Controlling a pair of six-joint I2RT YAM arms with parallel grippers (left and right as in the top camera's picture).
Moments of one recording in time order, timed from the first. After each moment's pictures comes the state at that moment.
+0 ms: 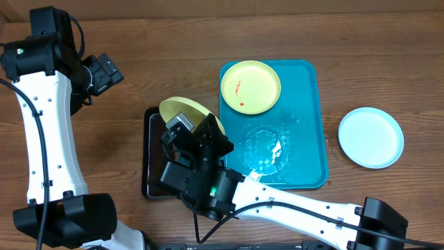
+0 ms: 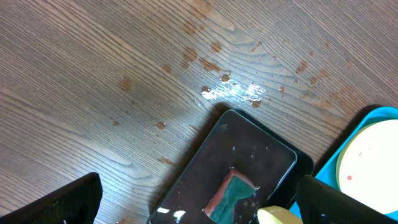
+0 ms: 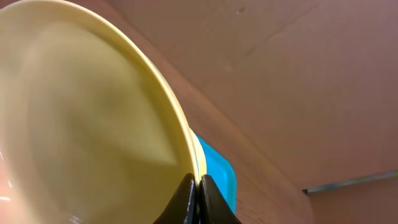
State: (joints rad) left arm 0.20 1.75 1.95 -1.46 -0.01 -0.46; right arm 1.23 1.74 1.43 -0.66 1.18 0.11
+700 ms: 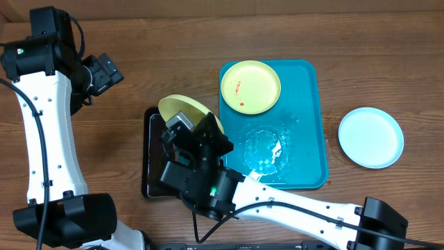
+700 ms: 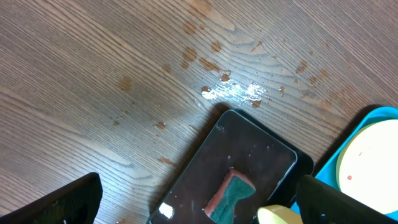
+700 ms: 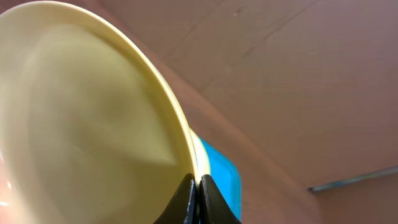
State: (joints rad) left arm 0.20 1.75 1.95 -1.46 -0.01 -0.46; right arm 1.22 1.74 1.43 -0.64 1.17 0.14
